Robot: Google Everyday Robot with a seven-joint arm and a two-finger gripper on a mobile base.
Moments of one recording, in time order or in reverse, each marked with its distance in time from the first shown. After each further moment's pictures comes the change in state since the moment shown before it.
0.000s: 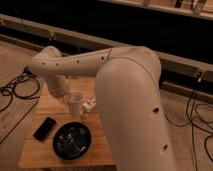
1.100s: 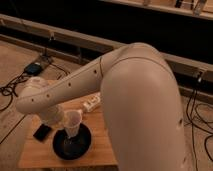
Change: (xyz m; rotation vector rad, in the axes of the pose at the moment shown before) arm 0.063 0.080 0.045 0.070 -0.050 0.107
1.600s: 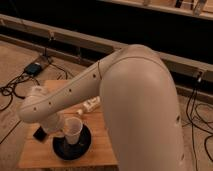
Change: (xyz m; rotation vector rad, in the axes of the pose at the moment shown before) arm 0.020 0.017 0.022 -0.025 0.025 0.015
